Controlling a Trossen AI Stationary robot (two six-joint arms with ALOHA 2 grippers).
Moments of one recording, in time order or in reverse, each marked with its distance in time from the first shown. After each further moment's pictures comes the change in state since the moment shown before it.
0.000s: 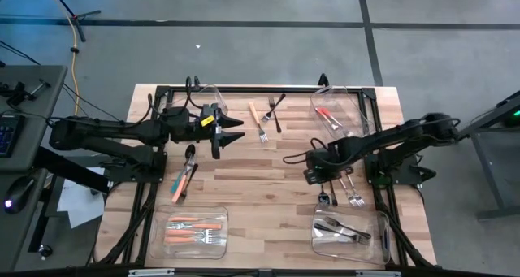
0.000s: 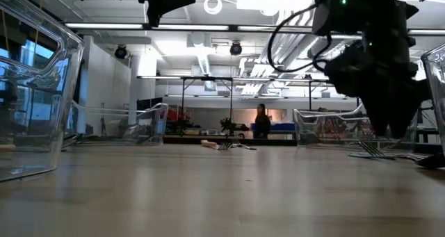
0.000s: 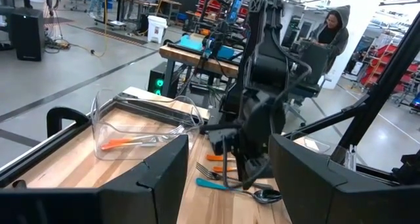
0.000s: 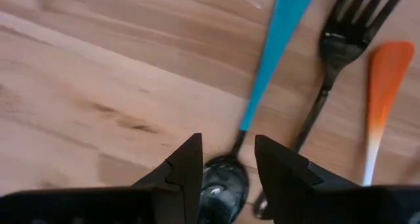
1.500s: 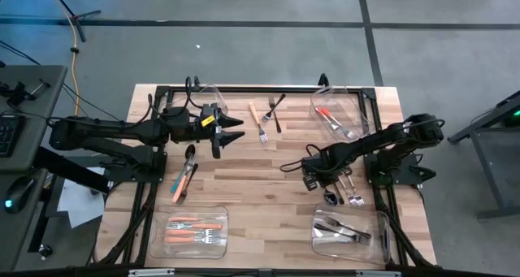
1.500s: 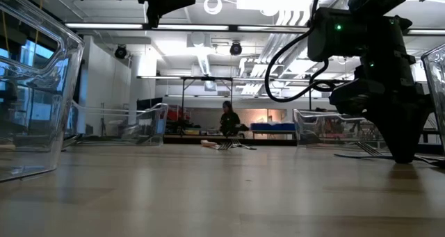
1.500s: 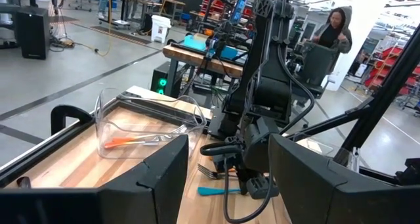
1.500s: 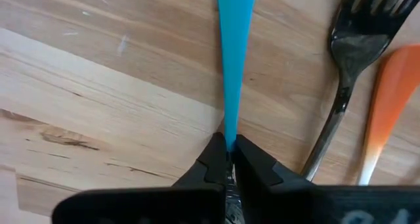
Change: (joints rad) left arm -0.001 0.000 0.000 -0.003 -0.016 -0.010; right arm 0.024 0.175 0.000 0.010 0.000 -0.072
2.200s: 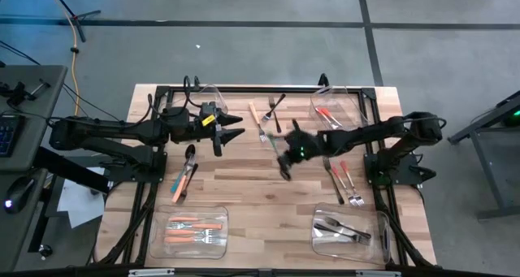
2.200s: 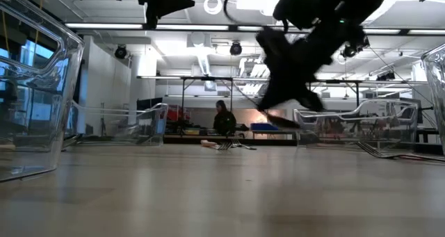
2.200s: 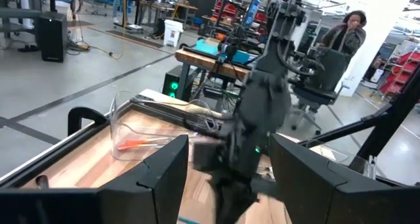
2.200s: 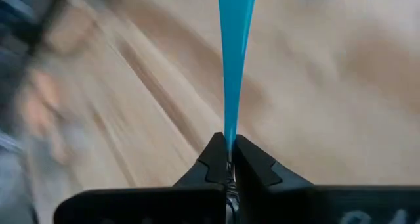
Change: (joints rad) left arm 0.000 0.000 0.000 0.004 -0.055 0.000; right arm -0.168 -0.019 0.058 0.677 0.159 -0.413
